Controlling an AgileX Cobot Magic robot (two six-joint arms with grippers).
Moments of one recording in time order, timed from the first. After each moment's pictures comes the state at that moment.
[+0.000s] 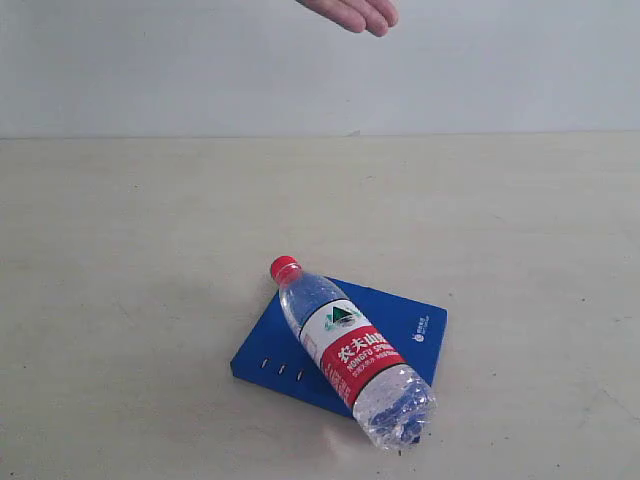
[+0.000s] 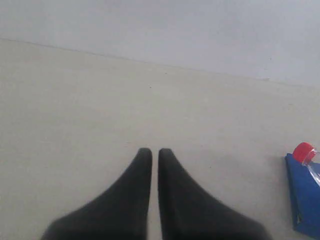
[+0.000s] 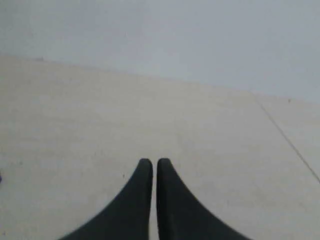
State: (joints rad) left arm -0.03 0.00 0.00 -0.07 0.31 -0.09; right arm -0.06 0.01 0.00 -0.06 0.22 -0.09
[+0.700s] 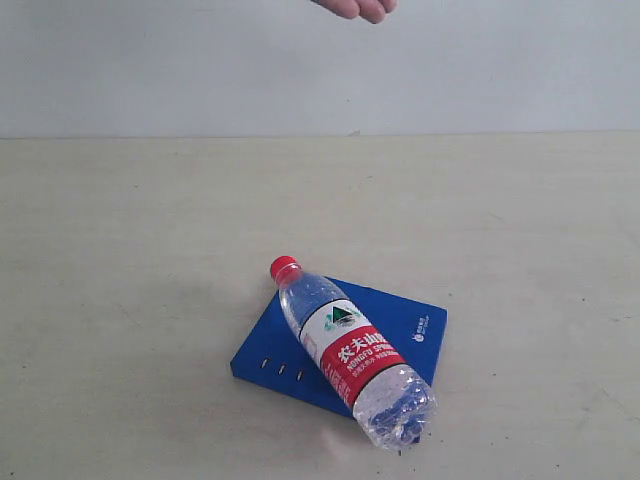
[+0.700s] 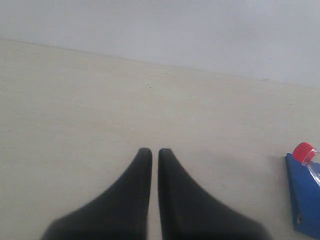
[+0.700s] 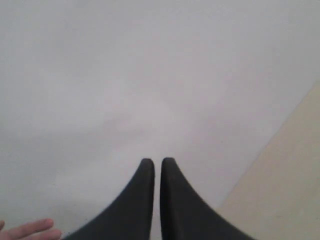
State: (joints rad) left arm -0.03 0.00 0.00 -0.07 0.31 -0.09; right arm -0.06 0.01 0.00 0.33 -0.14 0.71
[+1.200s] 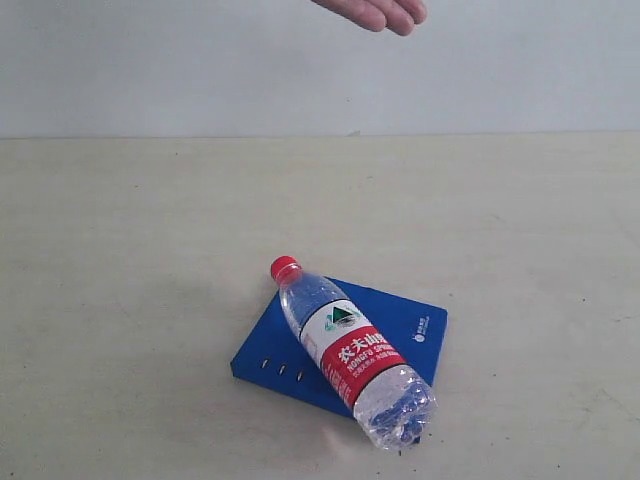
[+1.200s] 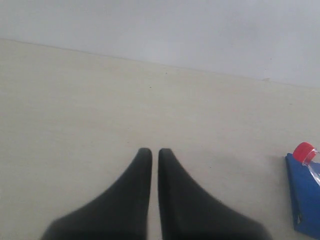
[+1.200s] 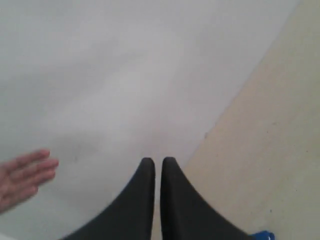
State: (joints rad) left arm -0.03 0.00 0.00 -0.07 0.31 -0.09; right arm 0.11 0.02 -0.05 0.30 0.09 0.78
